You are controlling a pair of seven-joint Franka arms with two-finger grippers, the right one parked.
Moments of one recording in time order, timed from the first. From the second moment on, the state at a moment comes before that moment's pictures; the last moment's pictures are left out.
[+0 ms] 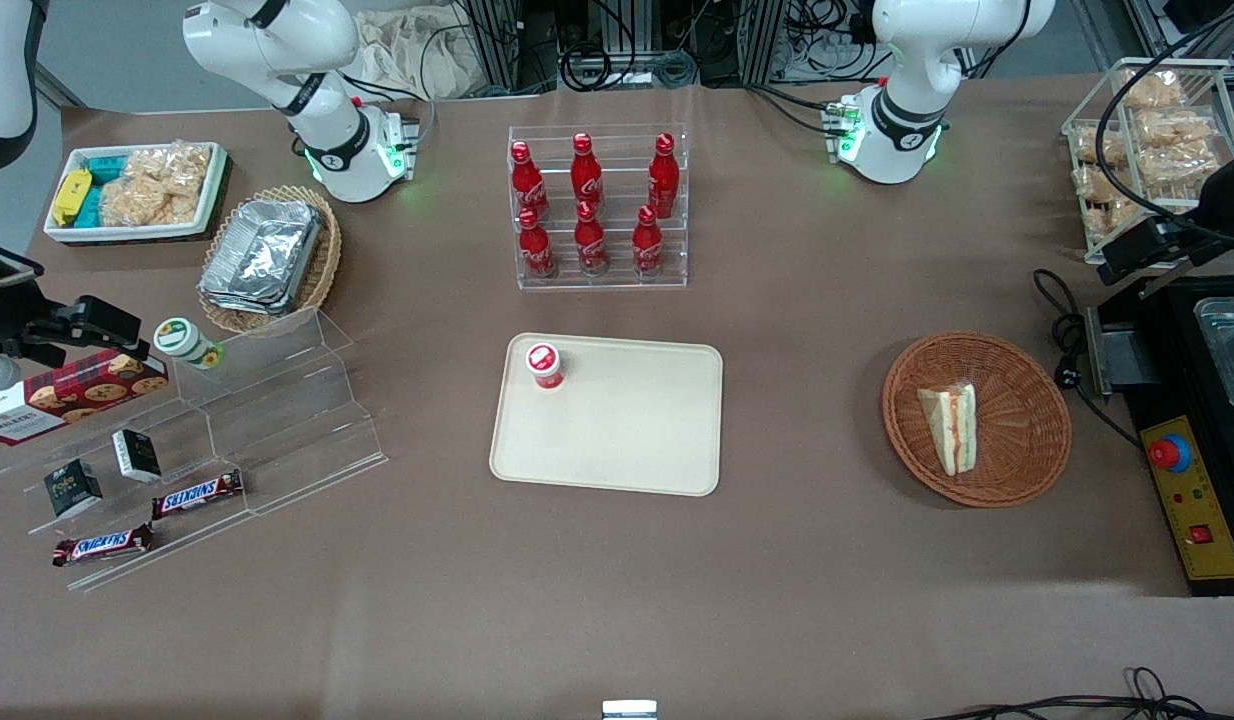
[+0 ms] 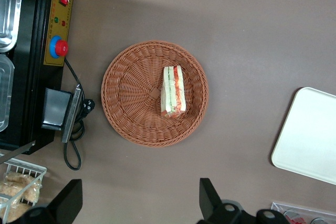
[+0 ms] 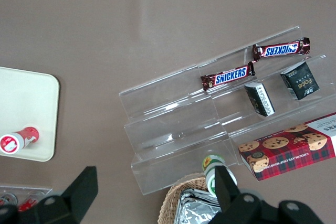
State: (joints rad) arm 0.00 -0.10 0.03 -1.67 0.00 1.64 -0.19
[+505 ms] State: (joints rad) arm 0.00 -0.08 -0.02 -1.67 0.01 1.61 -0.28
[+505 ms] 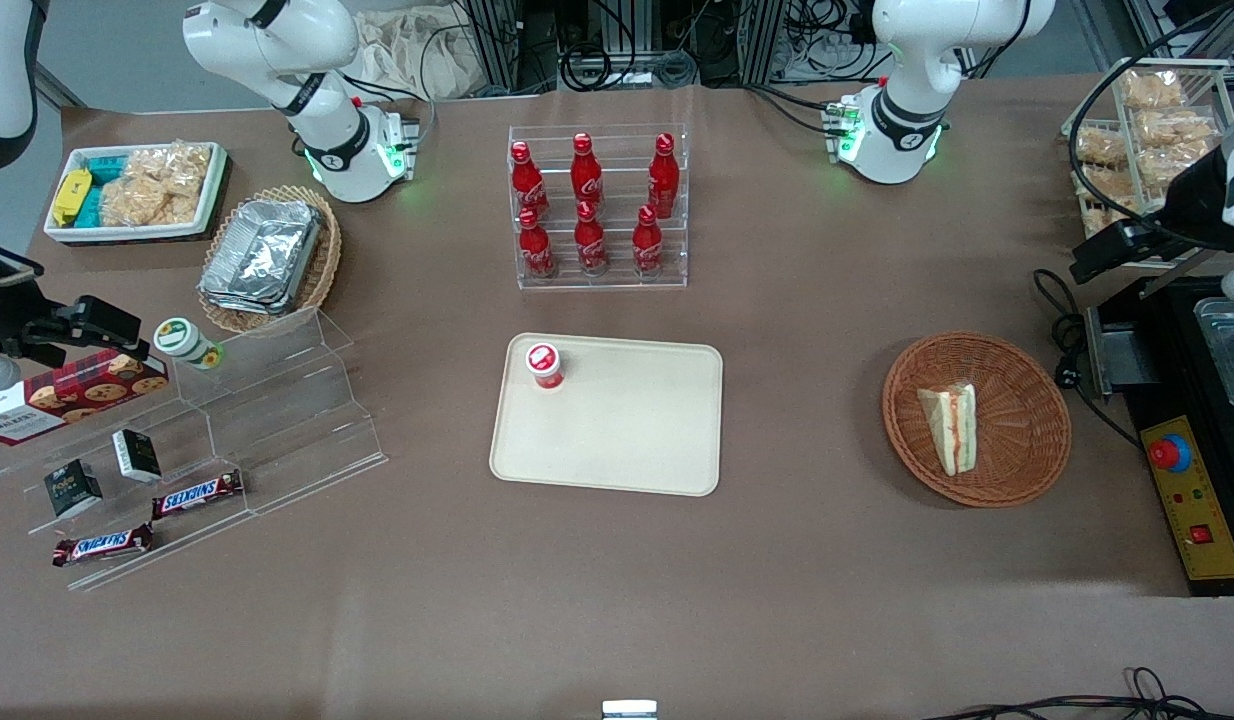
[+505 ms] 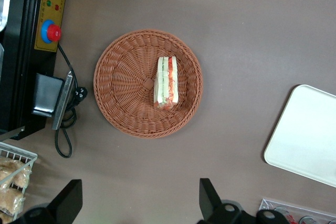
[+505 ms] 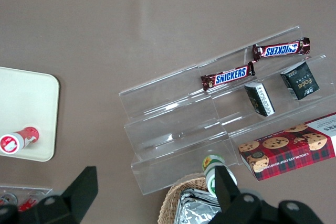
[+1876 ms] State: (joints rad) arm 0.00 0.37 -0.02 -2.04 0.01 2.33 -0.30
